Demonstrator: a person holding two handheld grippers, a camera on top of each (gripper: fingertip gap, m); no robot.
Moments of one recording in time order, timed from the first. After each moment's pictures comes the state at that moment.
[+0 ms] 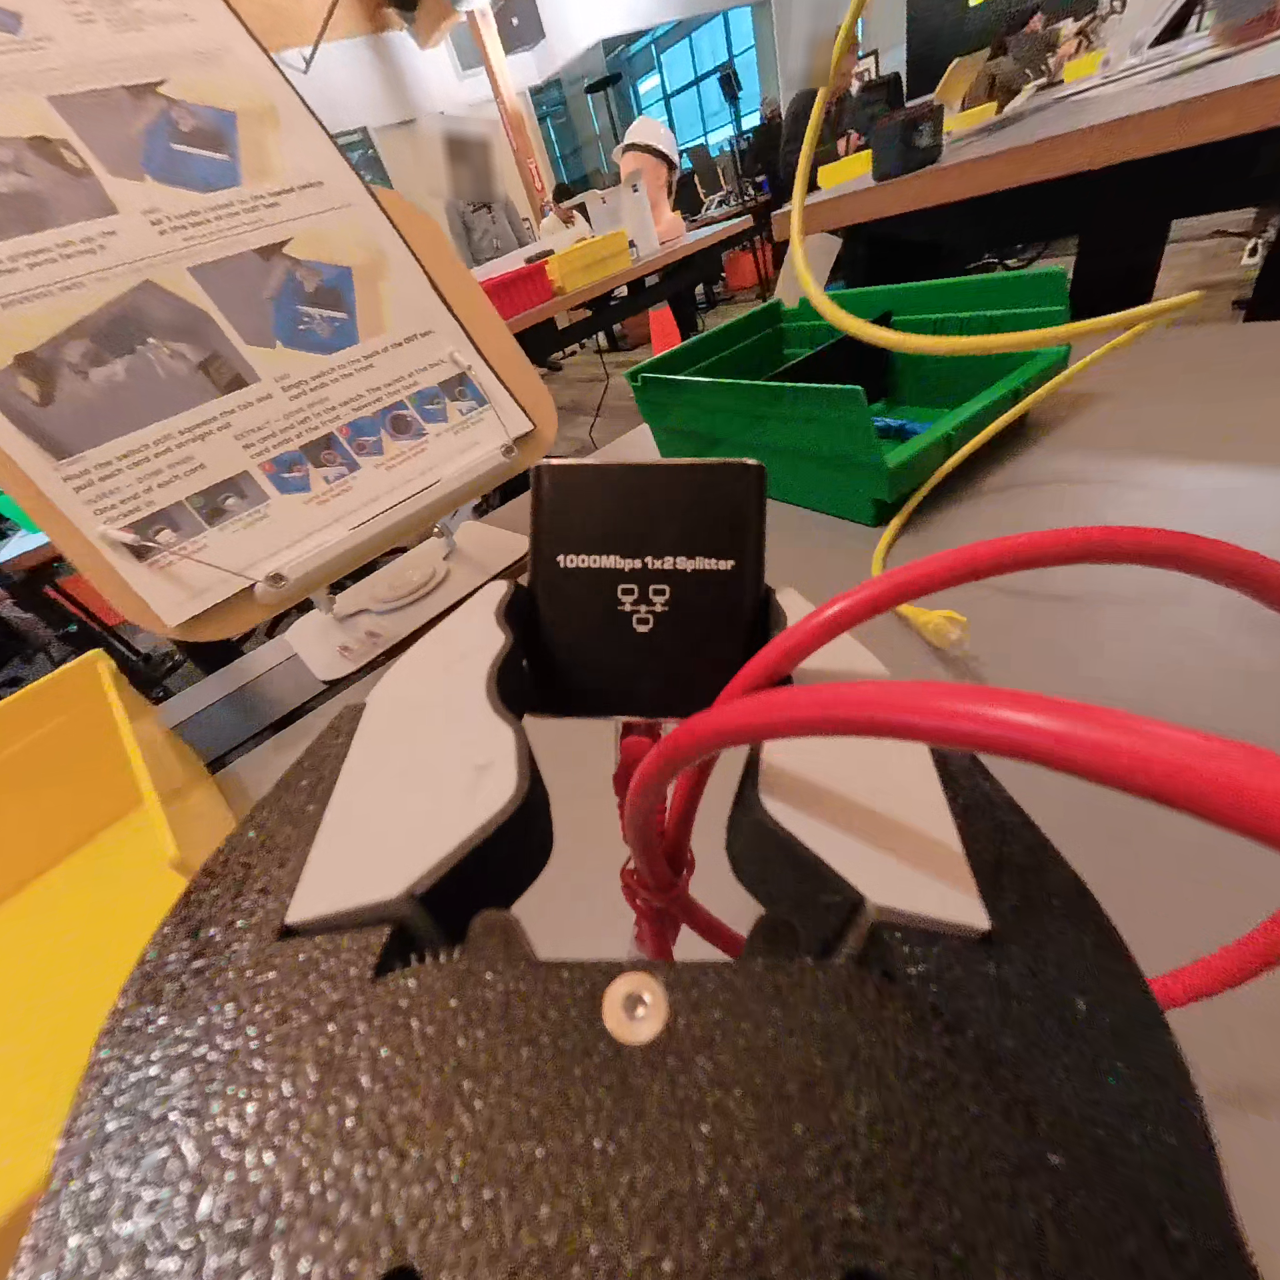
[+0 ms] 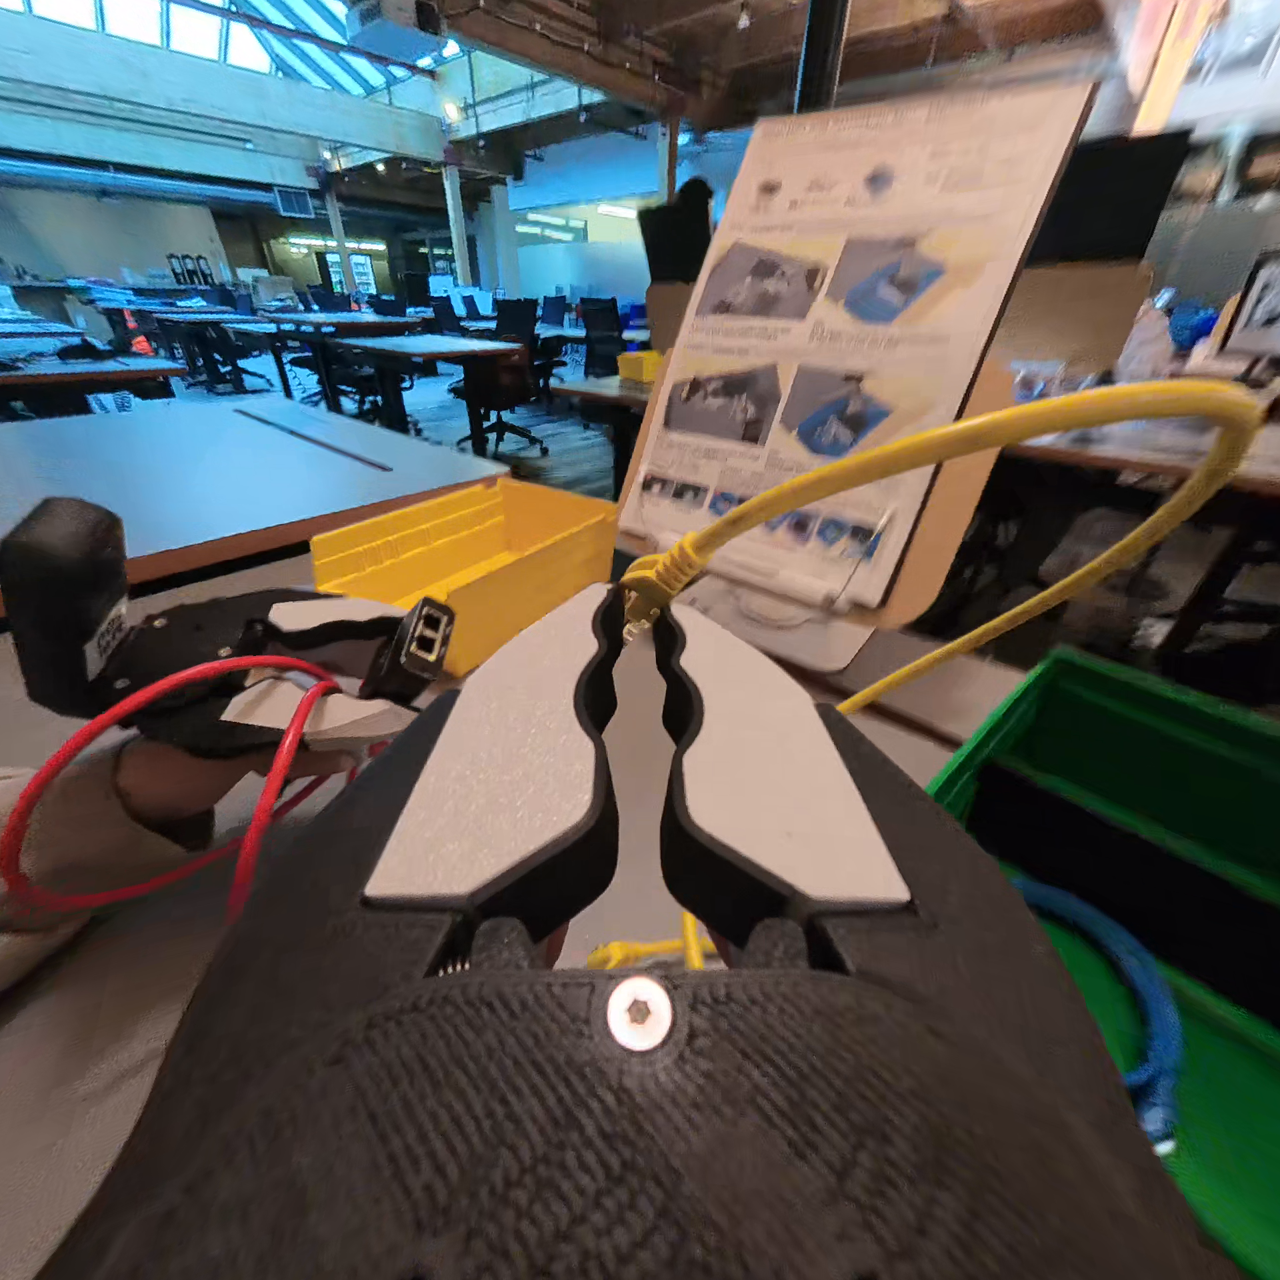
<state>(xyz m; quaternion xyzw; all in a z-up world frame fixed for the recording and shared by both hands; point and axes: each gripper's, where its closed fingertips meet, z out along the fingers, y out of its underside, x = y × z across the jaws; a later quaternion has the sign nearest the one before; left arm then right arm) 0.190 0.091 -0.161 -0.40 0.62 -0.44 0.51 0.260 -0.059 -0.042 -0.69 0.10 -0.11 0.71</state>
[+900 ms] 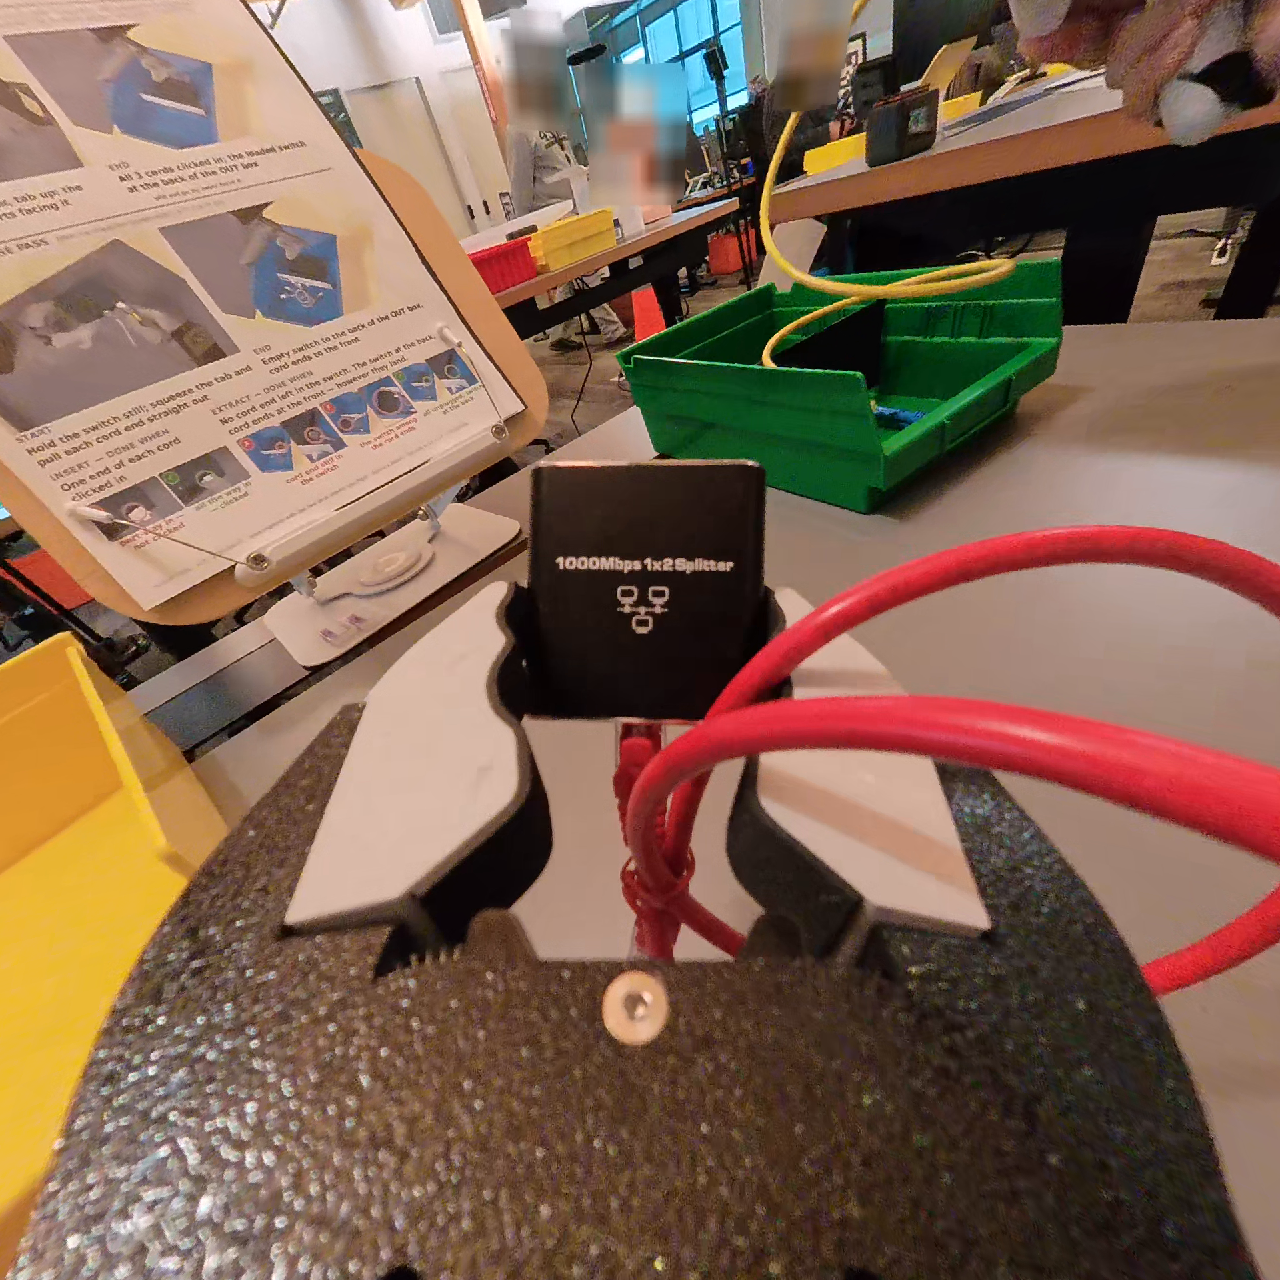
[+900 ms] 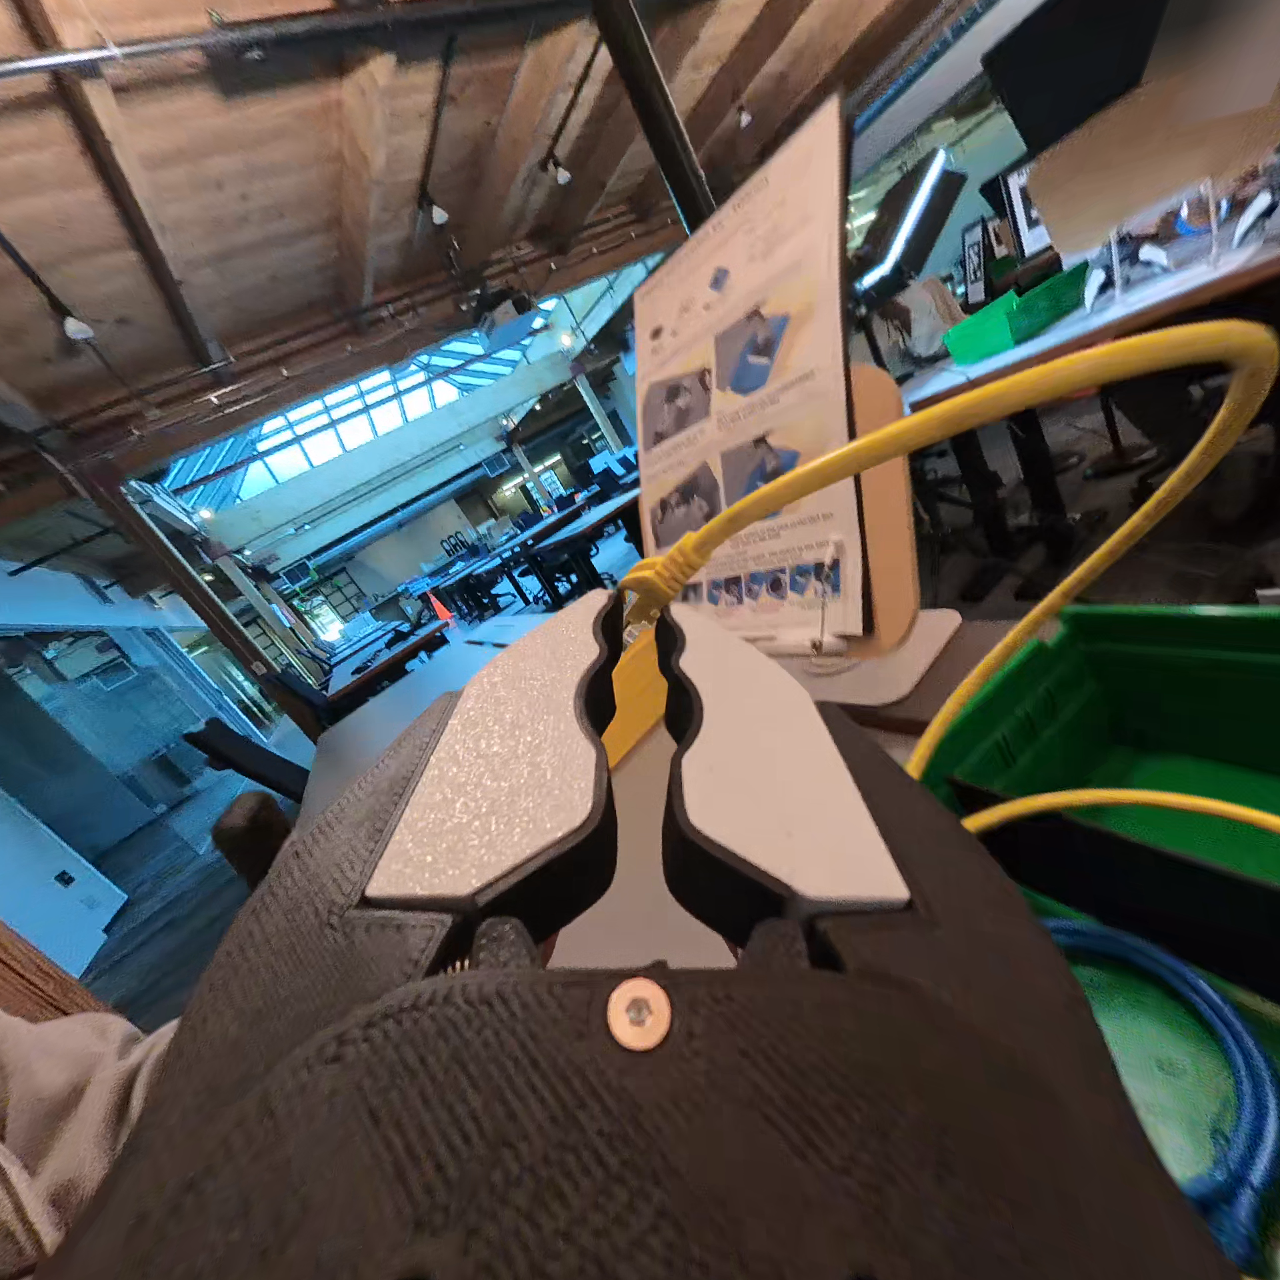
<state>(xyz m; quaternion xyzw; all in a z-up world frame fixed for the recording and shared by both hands) 0.190 0.101 -0.162 -0.41 0.63 -0.44 0.49 0.424 -0.116 -0.015 -0.59 0.22 0.14 0.76</state>
